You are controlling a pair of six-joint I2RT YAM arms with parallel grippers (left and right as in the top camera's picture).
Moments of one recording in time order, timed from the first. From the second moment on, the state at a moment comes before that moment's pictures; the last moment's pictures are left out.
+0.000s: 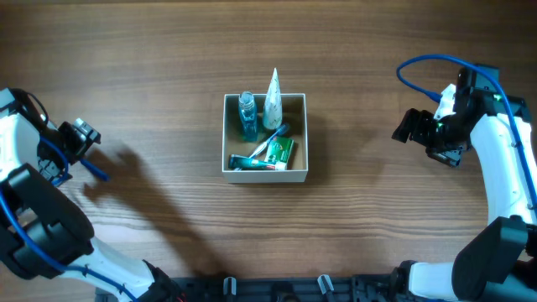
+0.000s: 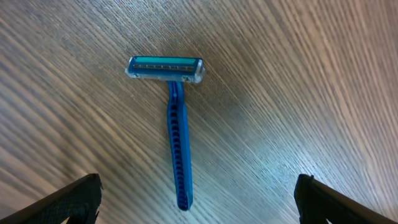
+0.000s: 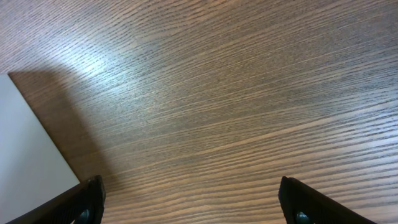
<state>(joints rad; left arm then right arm) 0.61 1.89 1.34 -0.95 0.07 -0.31 -0.23 1.57 1.20 -1.08 -0.19 0.20</state>
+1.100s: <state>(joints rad) 0.58 1.94 1.21 -0.78 -0.02 -0.37 -0.23 1.57 1.20 -1.08 -0.19 0.20</state>
